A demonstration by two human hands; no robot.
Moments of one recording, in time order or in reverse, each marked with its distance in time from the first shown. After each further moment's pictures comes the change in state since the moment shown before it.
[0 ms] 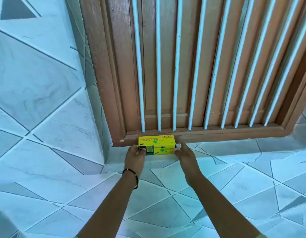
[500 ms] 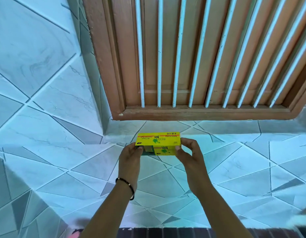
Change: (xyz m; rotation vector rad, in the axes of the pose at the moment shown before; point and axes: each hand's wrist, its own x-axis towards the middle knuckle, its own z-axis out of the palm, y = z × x) left_hand -0.117 0.007 -0.010 -0.326 0.059 -0.088; right_hand -0.094 0.012 -0.028 0.101 -0.060 -0.148
